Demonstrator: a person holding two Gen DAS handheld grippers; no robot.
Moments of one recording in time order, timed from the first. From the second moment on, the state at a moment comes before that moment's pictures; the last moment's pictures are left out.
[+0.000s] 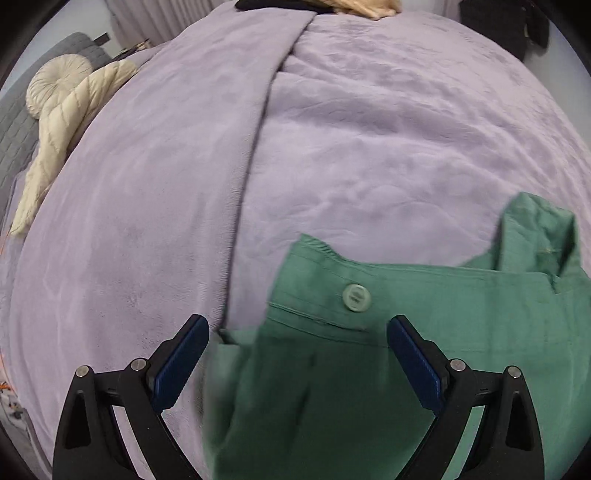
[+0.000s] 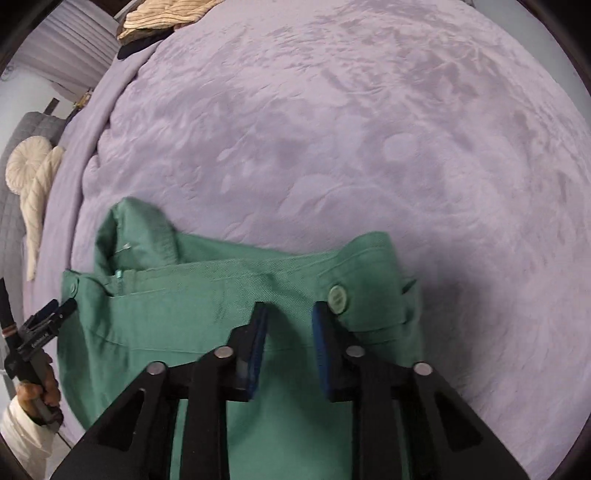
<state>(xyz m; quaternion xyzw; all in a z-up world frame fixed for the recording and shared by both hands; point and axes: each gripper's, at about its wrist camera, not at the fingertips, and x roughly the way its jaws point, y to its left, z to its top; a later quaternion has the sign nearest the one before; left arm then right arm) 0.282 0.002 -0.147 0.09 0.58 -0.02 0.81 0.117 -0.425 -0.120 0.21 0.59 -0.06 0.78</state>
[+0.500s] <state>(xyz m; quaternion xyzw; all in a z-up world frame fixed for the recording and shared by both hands) 0.201 0.068 -0.092 0.06 0.58 -0.07 0.81 0.071 -0.424 -0.080 0.26 0.56 -0.04 0.79</state>
